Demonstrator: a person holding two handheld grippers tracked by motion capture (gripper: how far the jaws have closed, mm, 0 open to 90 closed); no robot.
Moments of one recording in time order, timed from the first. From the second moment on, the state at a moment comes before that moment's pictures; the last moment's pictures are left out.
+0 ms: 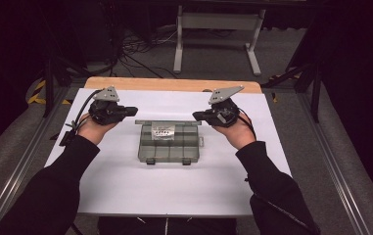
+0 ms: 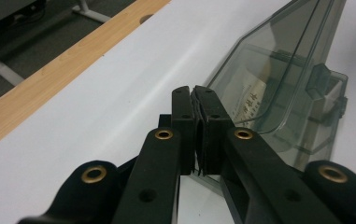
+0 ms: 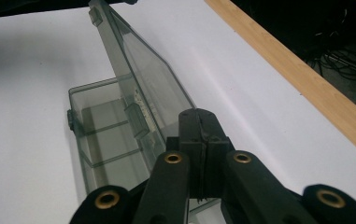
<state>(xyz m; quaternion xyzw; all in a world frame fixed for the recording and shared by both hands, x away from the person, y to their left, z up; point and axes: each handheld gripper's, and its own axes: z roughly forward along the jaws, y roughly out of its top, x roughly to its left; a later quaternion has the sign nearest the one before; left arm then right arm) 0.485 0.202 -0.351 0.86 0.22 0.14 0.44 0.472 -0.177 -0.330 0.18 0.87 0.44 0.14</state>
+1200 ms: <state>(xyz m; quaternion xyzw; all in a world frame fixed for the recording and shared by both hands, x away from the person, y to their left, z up) 0.450 0.196 -0.370 0.88 0.17 0.08 0.43 0.441 -0.177 -0.359 0.17 0.88 0.43 0.09</state>
